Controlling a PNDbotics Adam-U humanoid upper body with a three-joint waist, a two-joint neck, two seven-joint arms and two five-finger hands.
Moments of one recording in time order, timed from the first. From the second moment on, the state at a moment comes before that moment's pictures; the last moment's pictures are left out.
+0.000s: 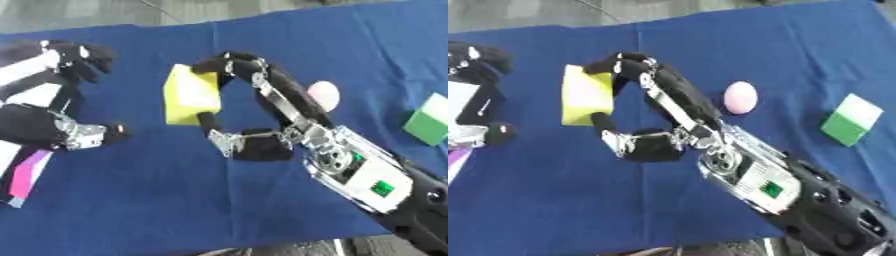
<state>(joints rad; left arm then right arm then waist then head) -0.79 0.85 -0.53 -1.99 -0.15 0.47 -0.37 -0.61 -0.55 0.64 -1.98 0.24 0.05 -0.19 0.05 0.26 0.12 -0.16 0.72</state>
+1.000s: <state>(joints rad) -0.87 0.77 -0.61 -1.99 -0.12 0.62 -0.42 -0.63 -0.52 0.65 -1.98 0.27 0.09 -0.15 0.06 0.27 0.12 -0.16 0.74</state>
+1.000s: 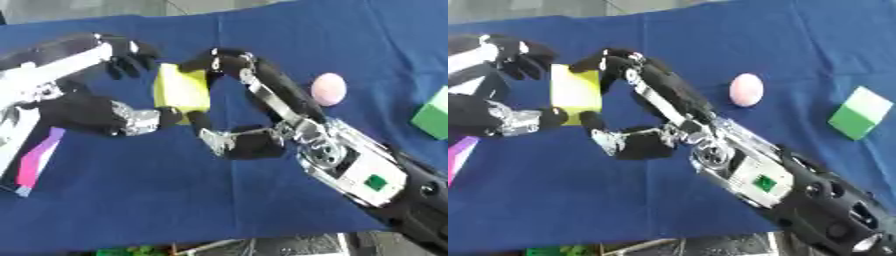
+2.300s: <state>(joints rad) -0.88 0.75 -0.62 -1.99 -0.03 0.67 -0.44 -0.60 -0.55 0.65 -1.98 0.24 0.03 -0.14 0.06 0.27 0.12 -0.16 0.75</state>
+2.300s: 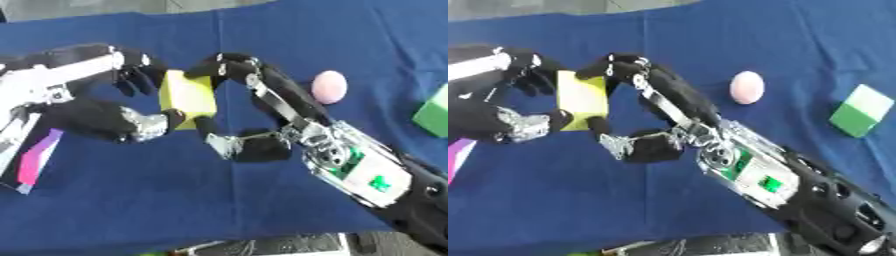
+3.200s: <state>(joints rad) -0.89 0.74 -0.62 -1.99 -0.10 0.65 -0.53 -0.61 -0.56 0.63 -1.98 0.20 0.07 -0.13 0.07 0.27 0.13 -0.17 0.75</state>
